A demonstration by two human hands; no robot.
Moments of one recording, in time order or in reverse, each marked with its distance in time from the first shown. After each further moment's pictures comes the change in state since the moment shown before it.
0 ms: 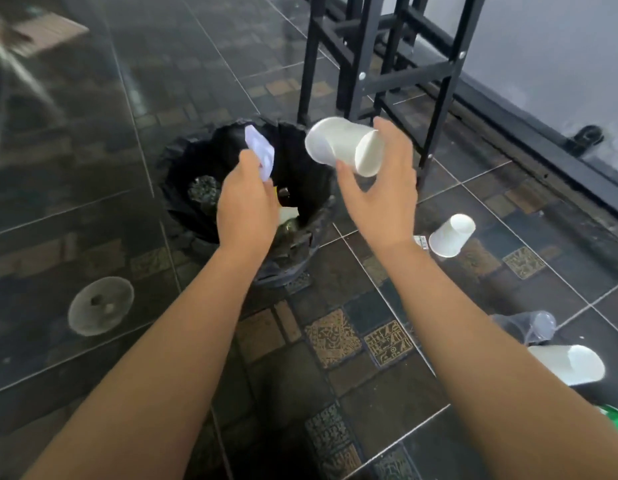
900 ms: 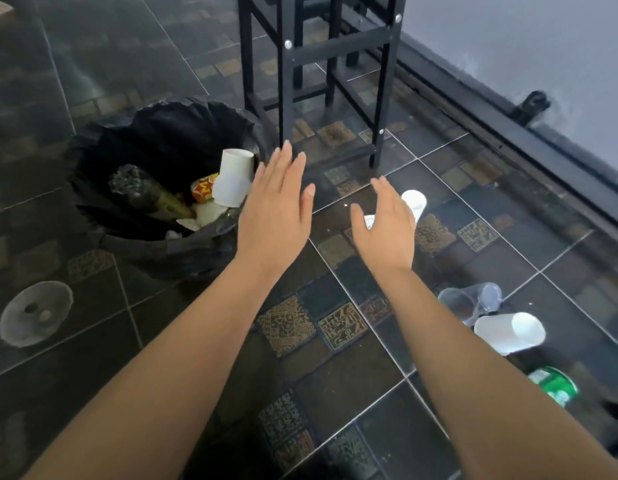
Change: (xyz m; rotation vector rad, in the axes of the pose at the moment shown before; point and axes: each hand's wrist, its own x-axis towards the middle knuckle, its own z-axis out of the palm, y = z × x) left_hand -0.062 0.081 0.065 0.079 -0.211 0.432; right_hand -0.048 0.134 -0.049 -0.339 -0.196 0.233
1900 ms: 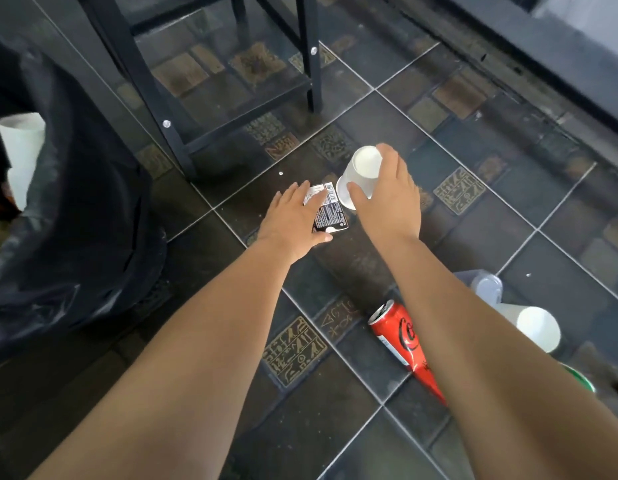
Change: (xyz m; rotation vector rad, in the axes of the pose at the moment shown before) left_hand 0.043 0.022 0.257 0.115 -0.755 0.178; right_hand 0.067 0.151 0.051 -0.165 -0.092 0.243
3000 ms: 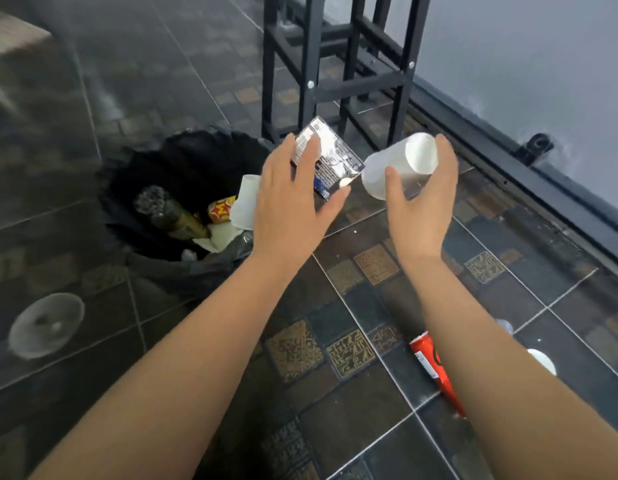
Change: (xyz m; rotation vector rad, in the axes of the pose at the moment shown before) left_hand -0.201 -0.033 -0.189 -0.154 0.974 -0.214; right_hand -0.081 -0.177 -0.131 0.629 0.344 -0.170
